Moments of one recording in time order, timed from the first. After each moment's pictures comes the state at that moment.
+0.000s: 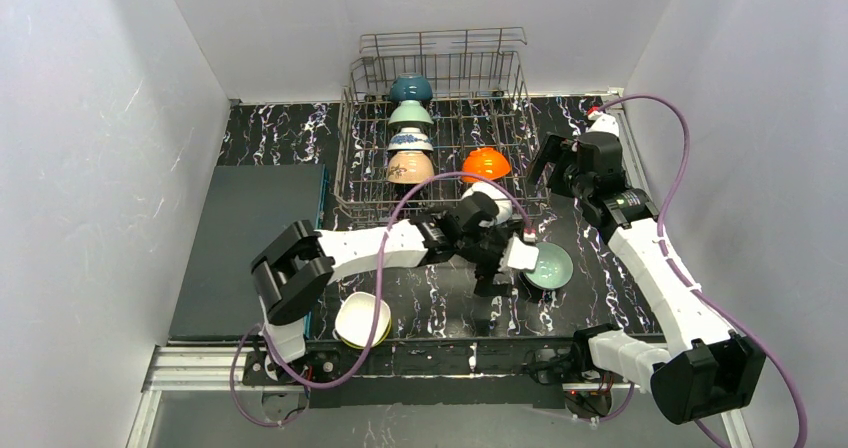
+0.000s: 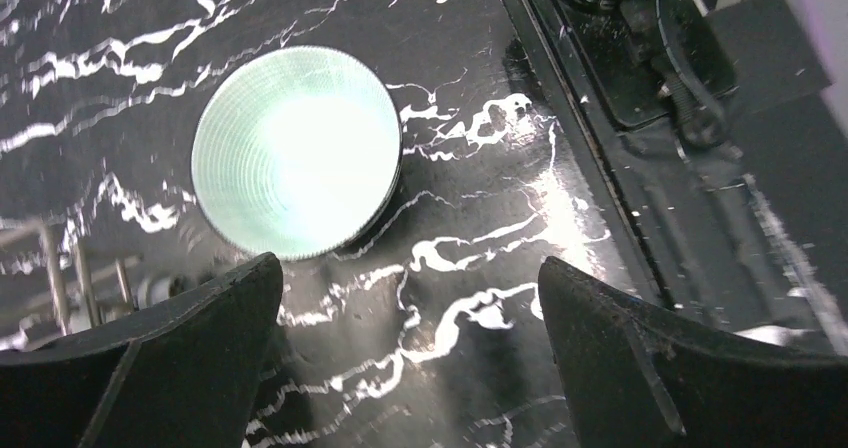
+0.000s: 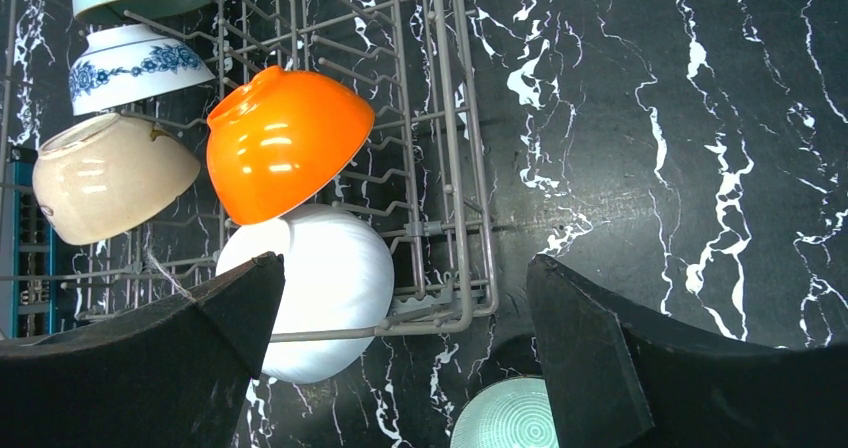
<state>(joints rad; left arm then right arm) -1.06 1.79 1.25 -0.10 0.63 0.57 0.28 1.09 1.02 -0.46 0.12 0.45</state>
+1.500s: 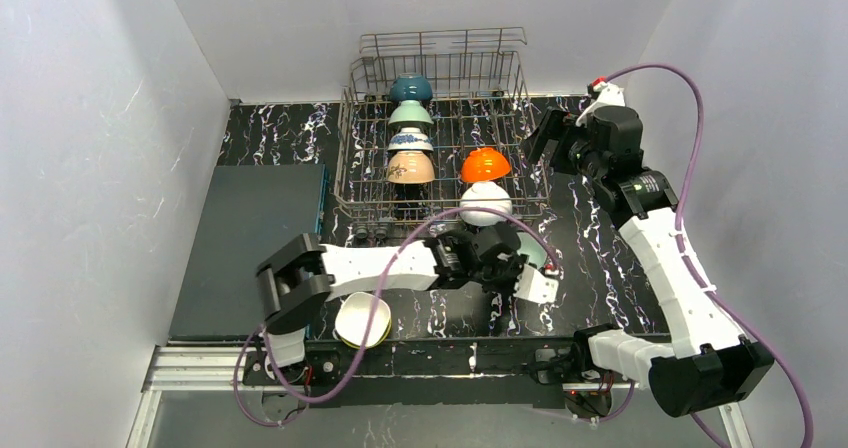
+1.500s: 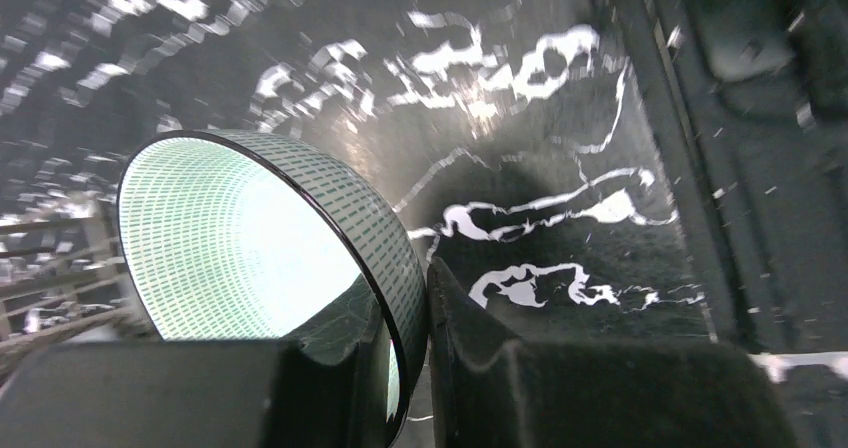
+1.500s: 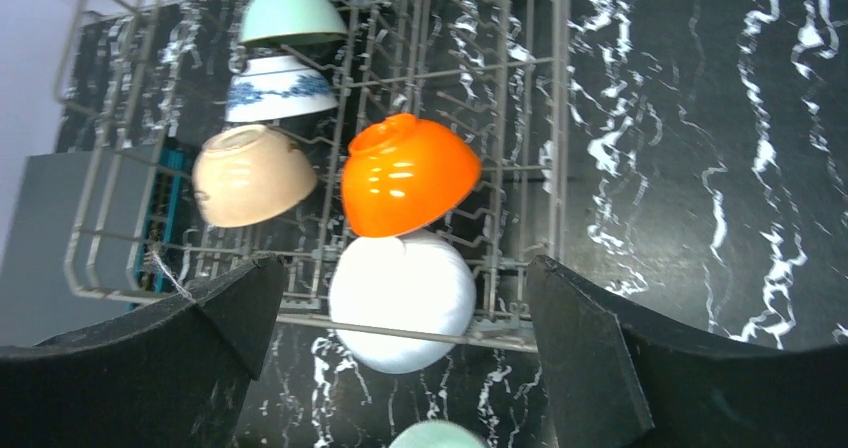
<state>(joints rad) -1.24 1.86 1.30 -0.18 0.20 0.73 0.27 1.12 1.23 -0.54 -0.01 0.41</state>
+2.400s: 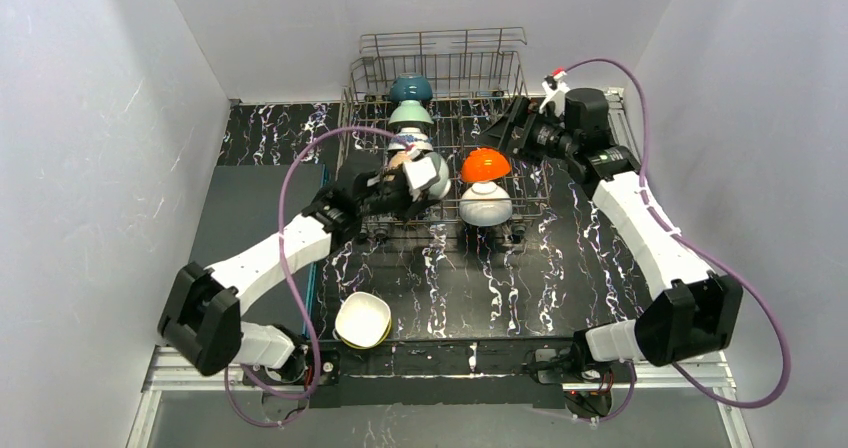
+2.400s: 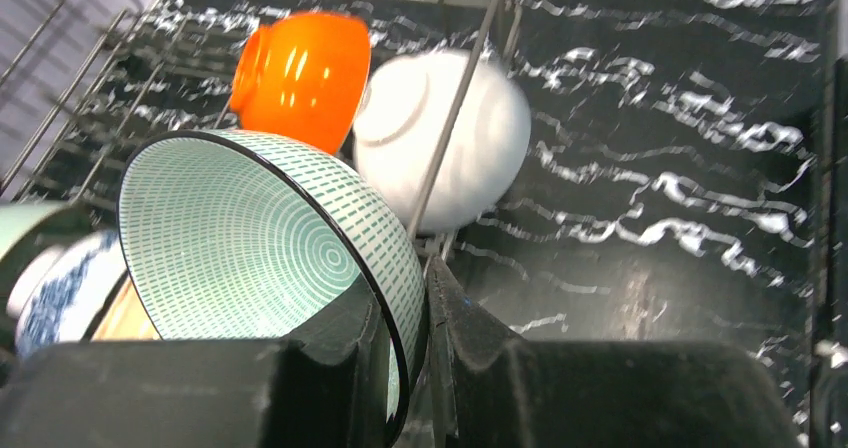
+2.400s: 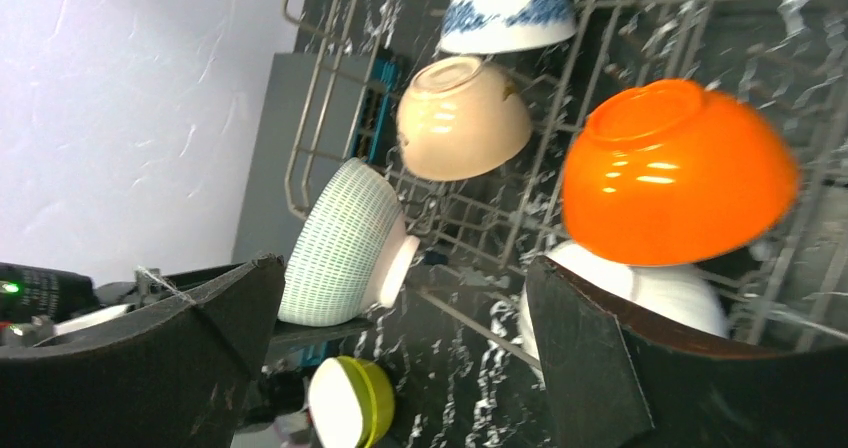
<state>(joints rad) -0.65 1.38 0.99 0.09 0.54 0.32 0.29 1.34 1.28 -0.36 -0.49 0.63</state>
